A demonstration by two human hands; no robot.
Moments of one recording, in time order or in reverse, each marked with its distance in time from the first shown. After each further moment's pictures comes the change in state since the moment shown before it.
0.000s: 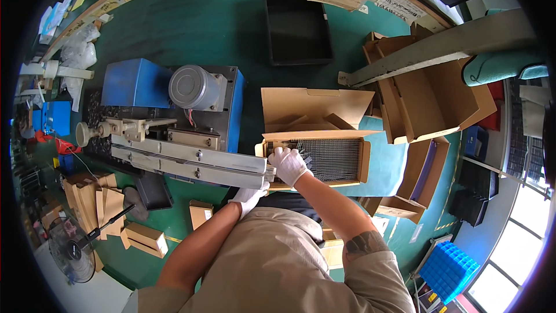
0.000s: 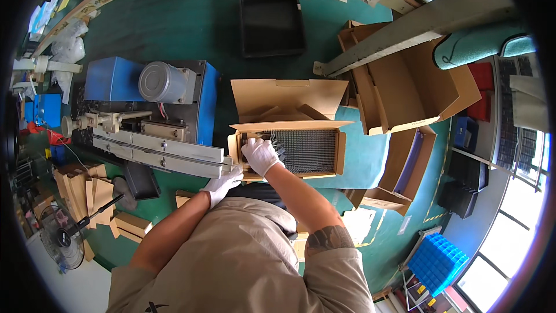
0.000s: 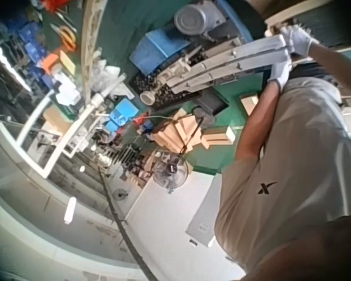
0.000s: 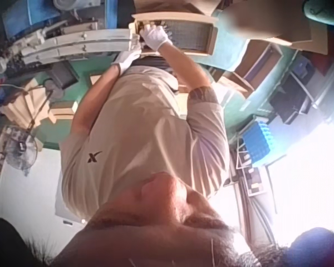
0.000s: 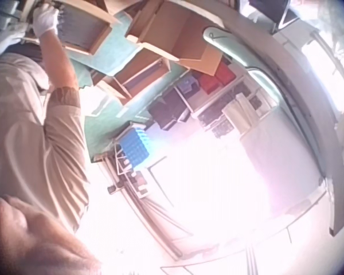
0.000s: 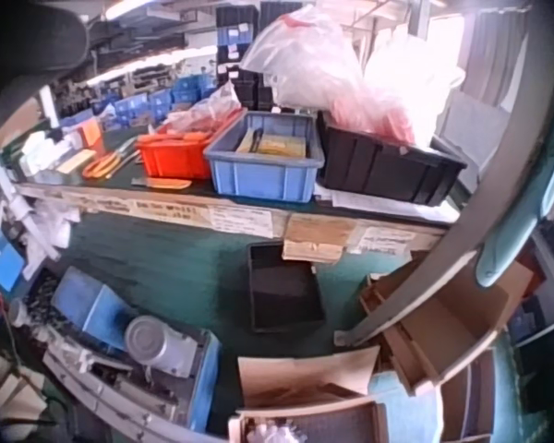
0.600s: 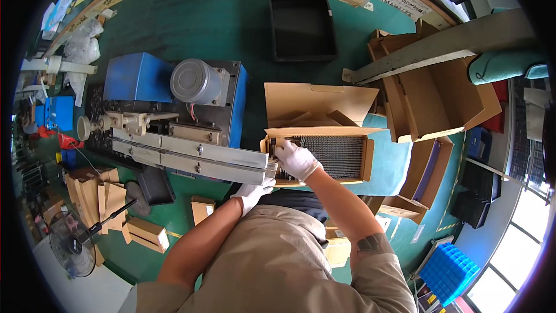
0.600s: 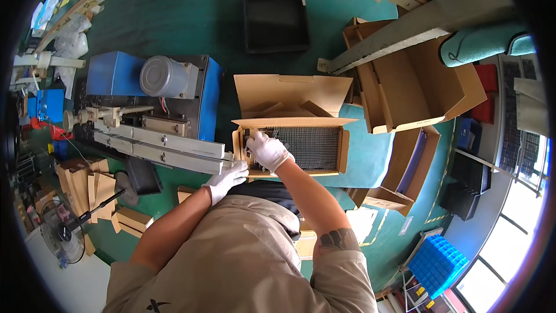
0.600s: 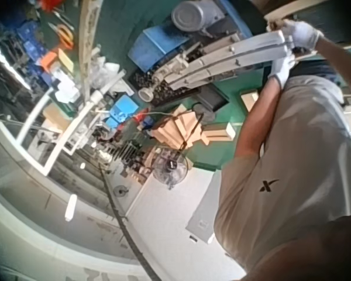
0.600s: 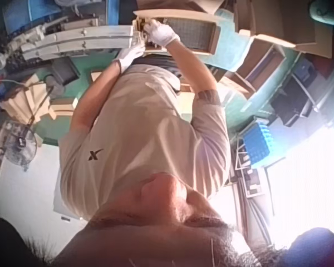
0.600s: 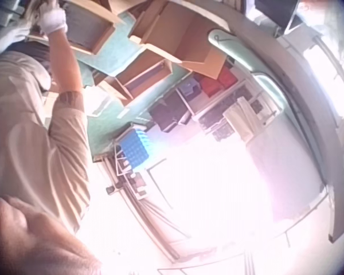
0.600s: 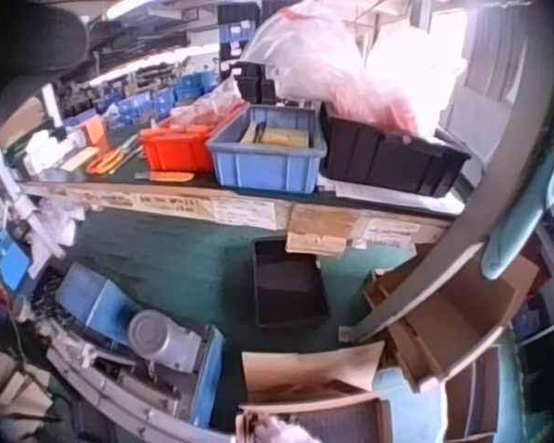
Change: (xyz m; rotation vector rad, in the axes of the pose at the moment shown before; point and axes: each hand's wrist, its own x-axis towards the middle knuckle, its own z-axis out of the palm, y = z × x) left_hand -0.009 0.015 0.013 -0.384 0.009 -0.044; right_hand -0.008 0.022 -0.010 0.416 0.180 -0.002
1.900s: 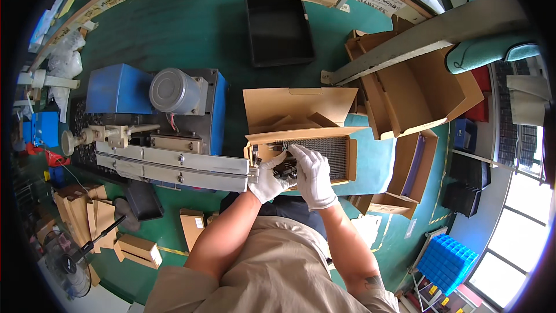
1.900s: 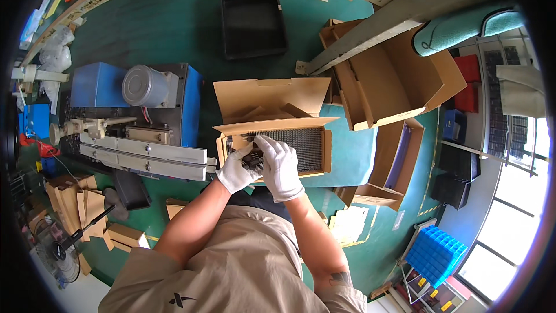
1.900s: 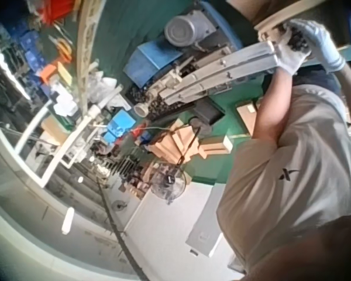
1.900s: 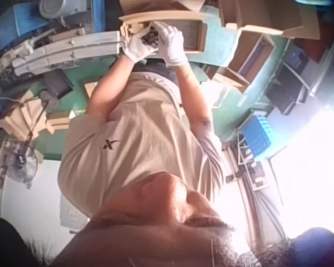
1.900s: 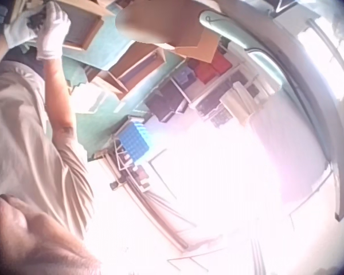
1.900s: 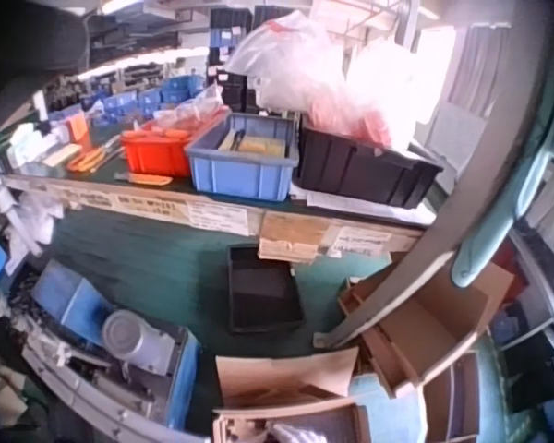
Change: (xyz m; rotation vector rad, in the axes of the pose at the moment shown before) left_hand 0.027 0.055 0.109 -0.804 -0.503 -0.116; right_hand -0.056 -0.043 -0.117 0.180 0.521 0.244
